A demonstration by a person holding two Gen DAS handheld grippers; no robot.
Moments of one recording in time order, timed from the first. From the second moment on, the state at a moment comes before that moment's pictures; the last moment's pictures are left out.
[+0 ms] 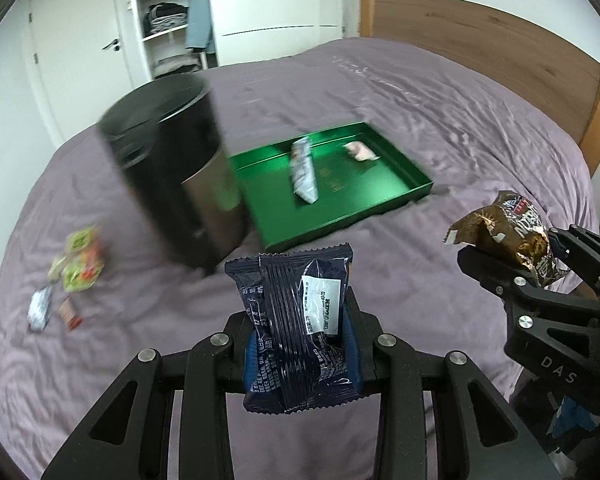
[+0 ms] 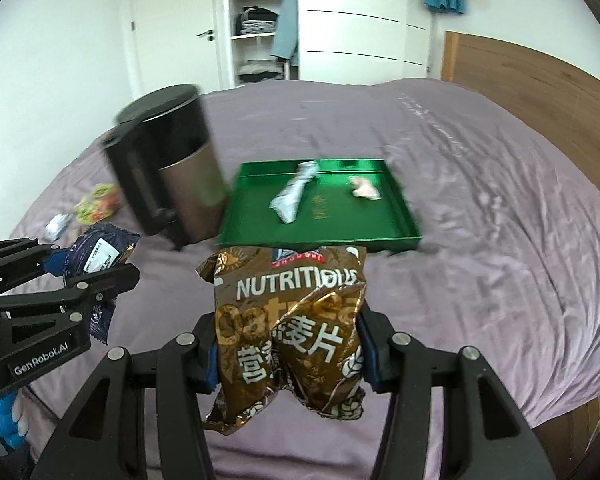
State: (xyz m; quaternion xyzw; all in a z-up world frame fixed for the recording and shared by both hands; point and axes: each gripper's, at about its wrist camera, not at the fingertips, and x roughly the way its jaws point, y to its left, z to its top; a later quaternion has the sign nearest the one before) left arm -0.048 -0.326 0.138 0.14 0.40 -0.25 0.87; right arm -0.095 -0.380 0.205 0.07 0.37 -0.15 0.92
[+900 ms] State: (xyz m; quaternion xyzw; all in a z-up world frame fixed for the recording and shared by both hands) left arm 0.166 -0.474 0.022 0.11 0.48 -0.27 0.83; right arm 0.110 -0.554 0.106 0.05 0.43 -0.18 0.88
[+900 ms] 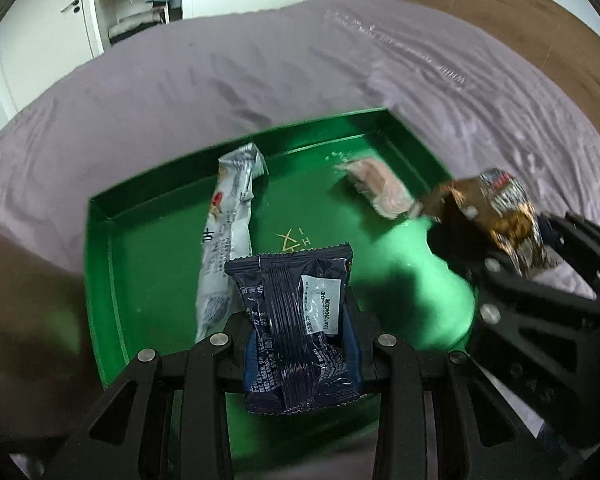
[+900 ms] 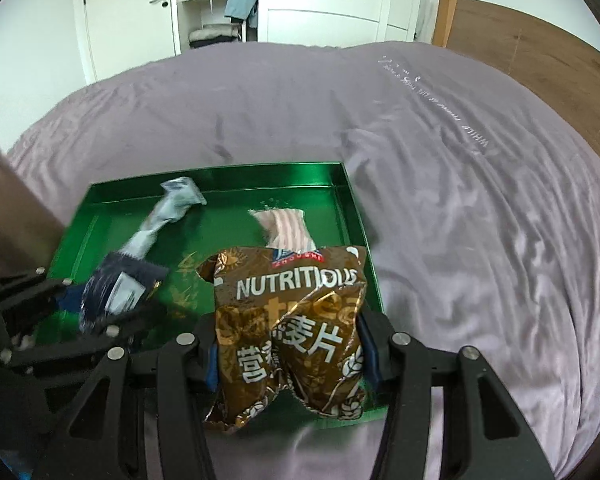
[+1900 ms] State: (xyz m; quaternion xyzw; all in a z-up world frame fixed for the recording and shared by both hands) left arm 0.194 -0.454 0.002 0.11 0.47 -0.22 0.85; right arm 0.154 -0.573 0.070 0.06 0.46 -0.17 0.87
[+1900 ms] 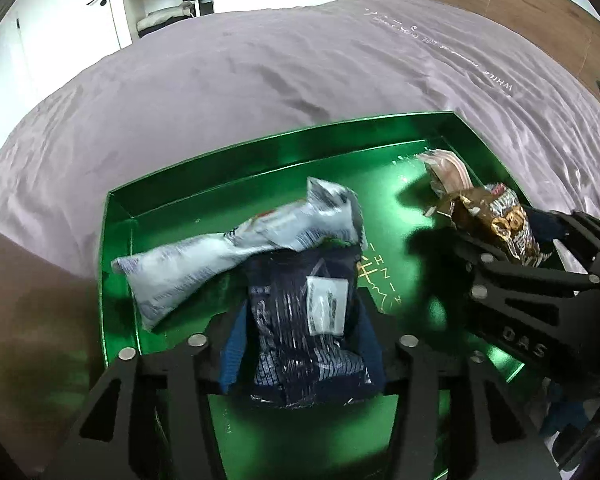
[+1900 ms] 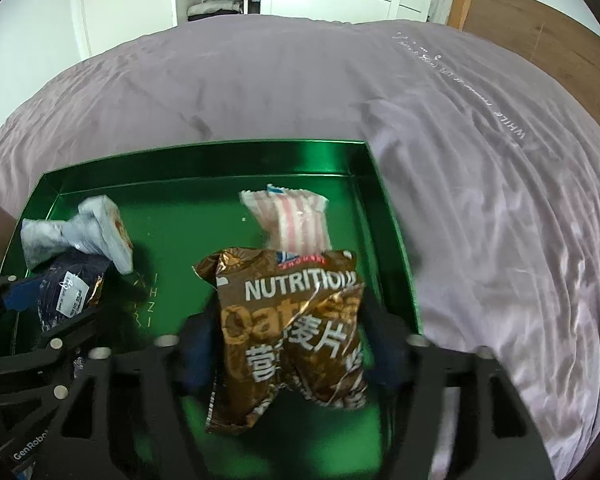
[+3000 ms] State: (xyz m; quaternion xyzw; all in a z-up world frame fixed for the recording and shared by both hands) left arm 0.028 -0.336 0.177 0.09 0.38 -0.25 0.89; right arm -0.053 -0.444 0.276 0.05 0.35 -0.18 0.92
